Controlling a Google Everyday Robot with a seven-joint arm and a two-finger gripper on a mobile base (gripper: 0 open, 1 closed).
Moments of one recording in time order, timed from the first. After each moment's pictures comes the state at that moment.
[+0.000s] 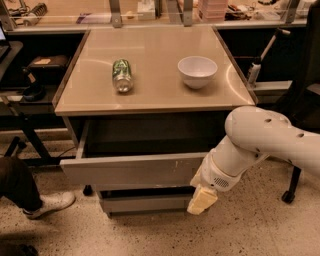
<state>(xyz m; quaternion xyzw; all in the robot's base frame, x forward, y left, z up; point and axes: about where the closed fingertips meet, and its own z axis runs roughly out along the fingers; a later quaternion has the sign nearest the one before) 0.414 -0.104 0.673 -0.60 0.78 0.17 0.10</state>
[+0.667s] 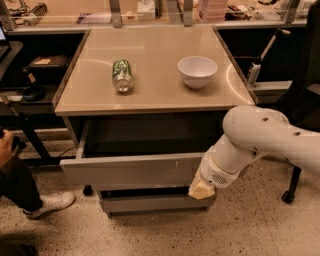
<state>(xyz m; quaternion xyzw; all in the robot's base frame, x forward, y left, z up) 0.426 -0.105 0.671 -0.59 0.79 0.16 0.10</state>
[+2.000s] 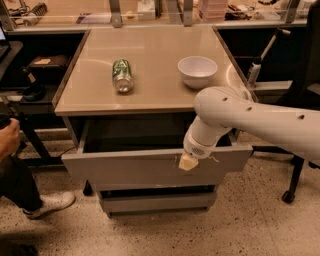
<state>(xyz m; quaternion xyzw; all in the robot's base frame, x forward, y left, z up) 0.527 -0.089 0.658 -0.60 0.79 0.08 0.10</state>
